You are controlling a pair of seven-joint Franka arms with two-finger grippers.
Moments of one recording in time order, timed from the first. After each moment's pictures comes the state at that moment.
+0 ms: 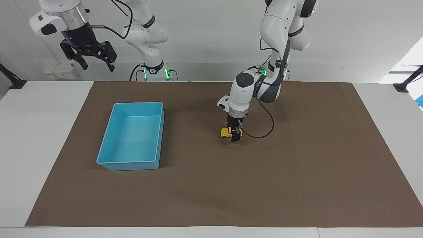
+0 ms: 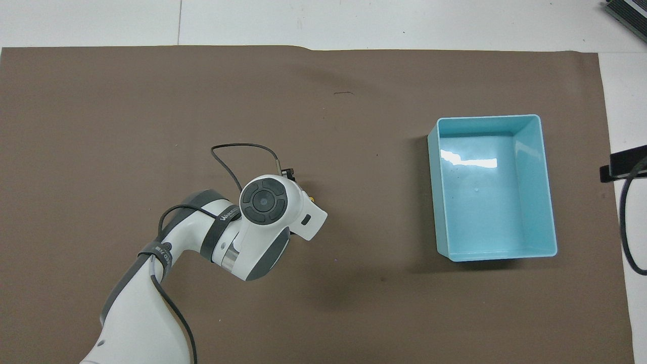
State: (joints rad) left arm -0.68 0.35 0.04 -2.00 -0.04 2.48 0.86; right arm 0.08 0.00 -0.12 -1.36 0.00 1.34 0.06
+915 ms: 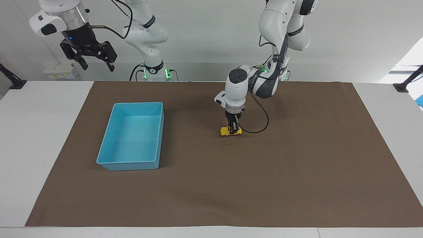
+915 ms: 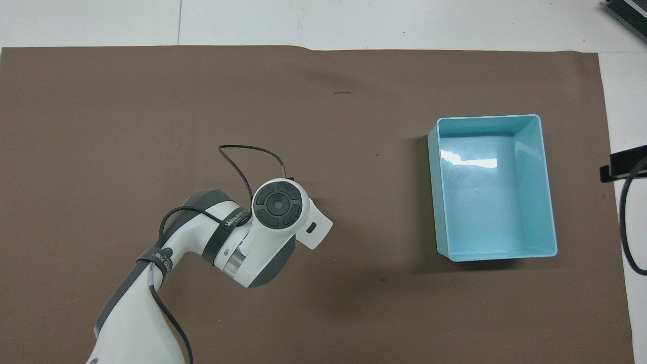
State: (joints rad) left arm -0.72 0.31 0.05 -1.99 0.02 2.34 0.83; right arm 0.08 0.00 -0.12 -1.36 0.00 1.34 0.06
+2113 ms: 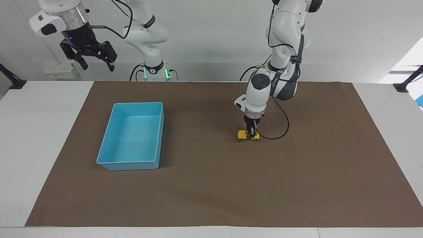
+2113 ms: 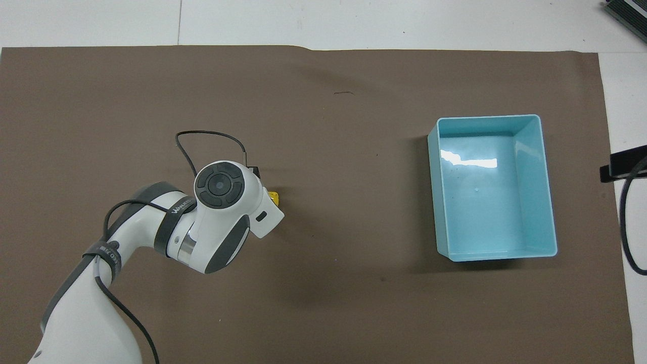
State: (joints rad) left arm -0.58 0.25 0.06 -2.07 0.03 2.36 1.12; right arm 0.08 0.00 -0.12 -1.36 0.00 1.34 0.06
